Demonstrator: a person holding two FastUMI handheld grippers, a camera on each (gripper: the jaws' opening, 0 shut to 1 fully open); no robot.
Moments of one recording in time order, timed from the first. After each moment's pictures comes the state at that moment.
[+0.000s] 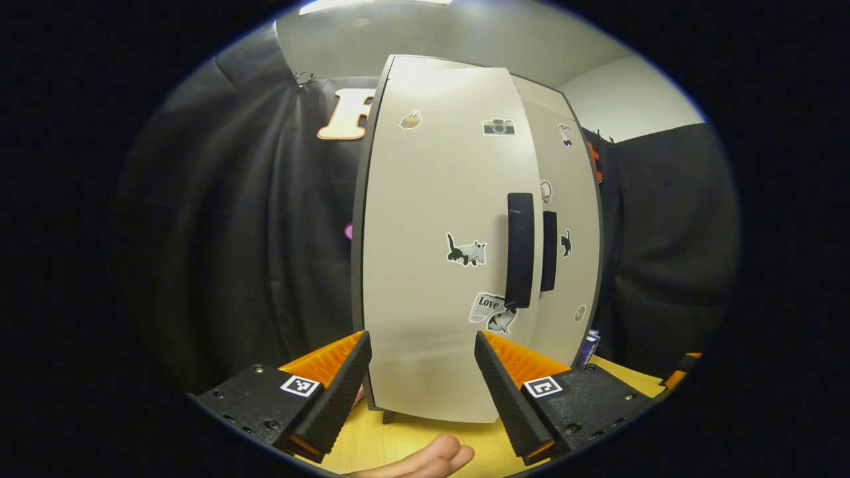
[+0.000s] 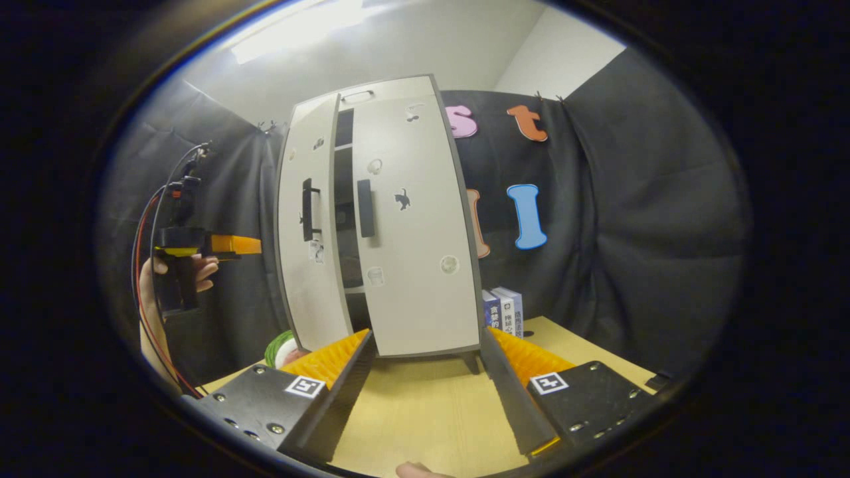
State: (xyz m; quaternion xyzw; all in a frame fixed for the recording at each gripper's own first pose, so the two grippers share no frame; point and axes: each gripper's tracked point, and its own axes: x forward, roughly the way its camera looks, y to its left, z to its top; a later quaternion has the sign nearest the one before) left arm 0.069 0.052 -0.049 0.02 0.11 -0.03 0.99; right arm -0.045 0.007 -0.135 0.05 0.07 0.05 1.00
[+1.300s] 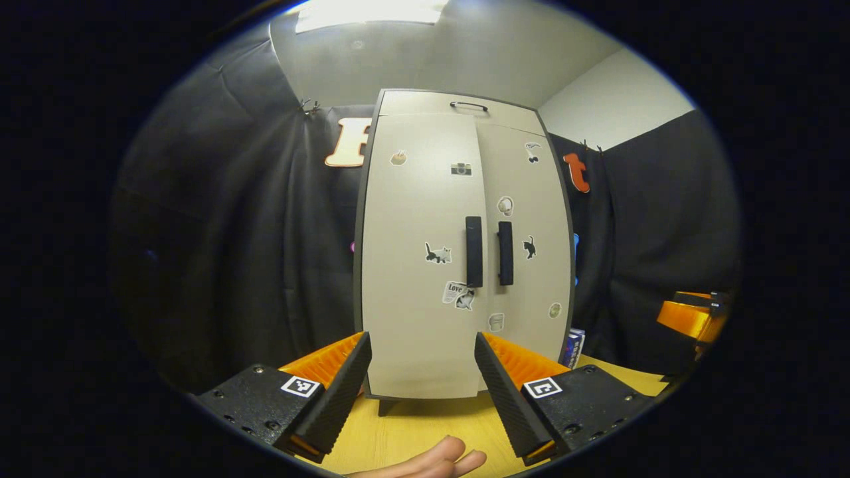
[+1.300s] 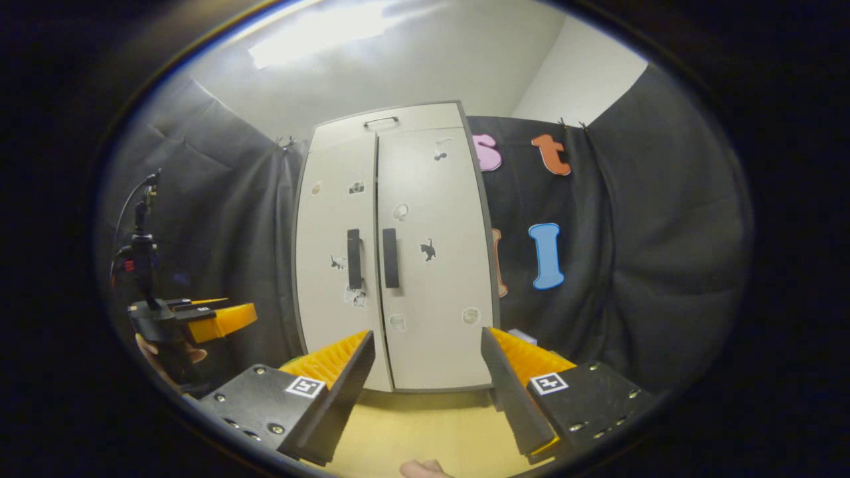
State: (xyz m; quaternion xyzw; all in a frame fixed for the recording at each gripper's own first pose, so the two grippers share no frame) left arm -0.016 0.009 -0.042 0.03 0.06 -0.03 1.00; right arm -0.020 0.041 -0.047 0.03 0.02 0.08 1.00
